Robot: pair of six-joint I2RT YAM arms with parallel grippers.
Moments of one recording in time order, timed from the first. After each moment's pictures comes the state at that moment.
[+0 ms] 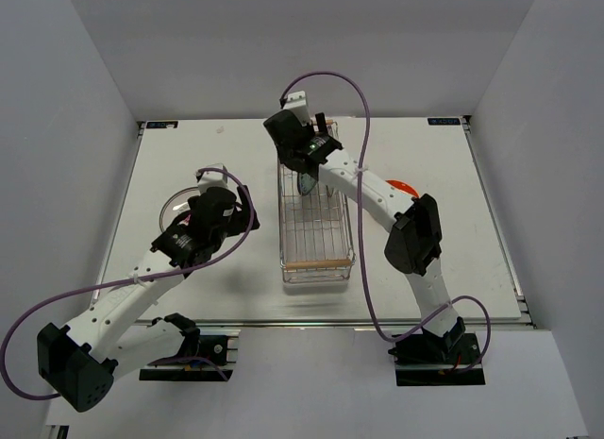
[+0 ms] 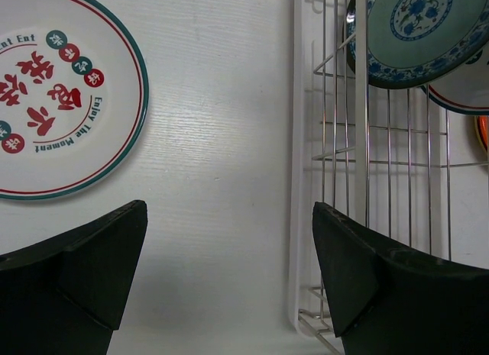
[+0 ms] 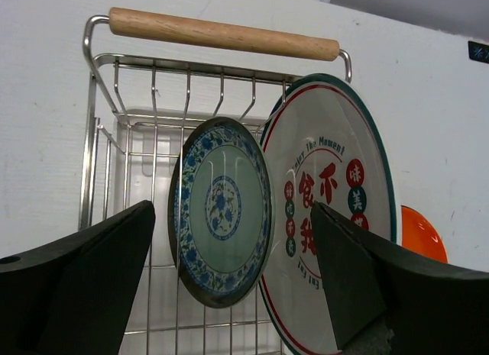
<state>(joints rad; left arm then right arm) -0.61 1.00 0.86 -0.50 -0.43 -0.58 0.84 2.15 2.16 -0.71 0.74 0.25</state>
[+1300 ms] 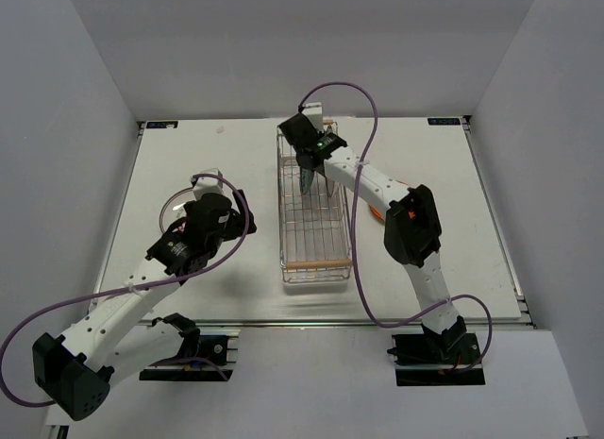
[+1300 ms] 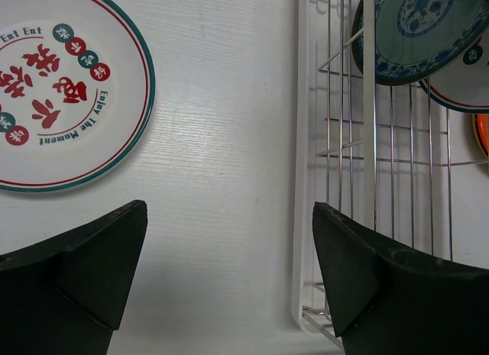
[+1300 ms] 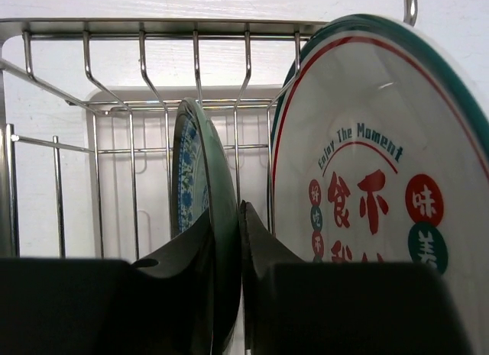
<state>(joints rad) -0.60 0.94 0.81 -0.49 -0.43 -0.59 0.74 2.22 2.08 -0.68 0.58 0.41</state>
